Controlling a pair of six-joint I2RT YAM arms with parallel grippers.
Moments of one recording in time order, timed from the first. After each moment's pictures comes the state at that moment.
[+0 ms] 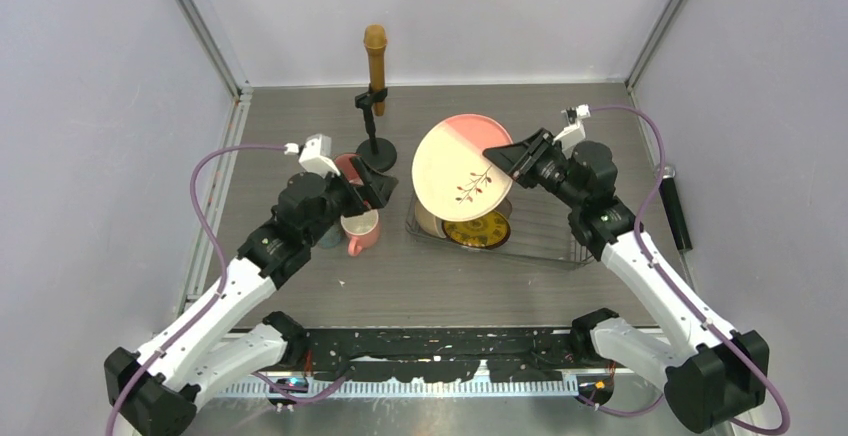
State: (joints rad) left arm -0.65 0.84 0.77 -0.22 -0.21 -0.68; right arm 0.35 1.01 0.82 0.05 -0.30 0.95
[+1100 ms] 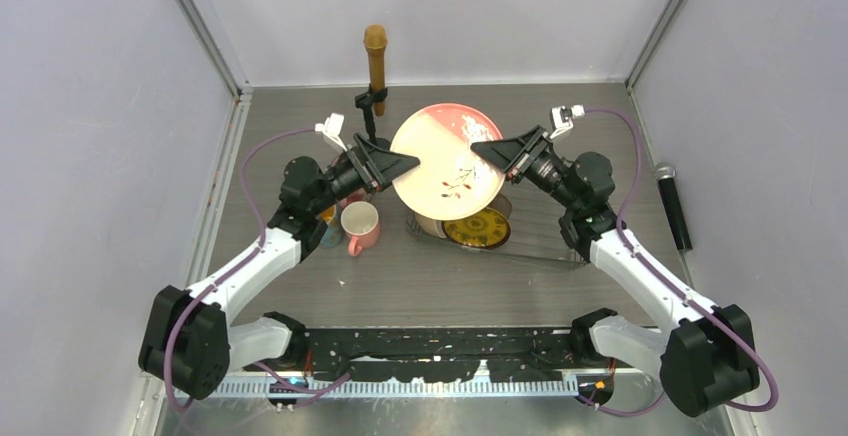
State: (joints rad) left arm -0.41 1.16 0.66 0.61 0.53 -1.17; right arm 0.35 1.06 0.67 0.58 -0.48 1.24
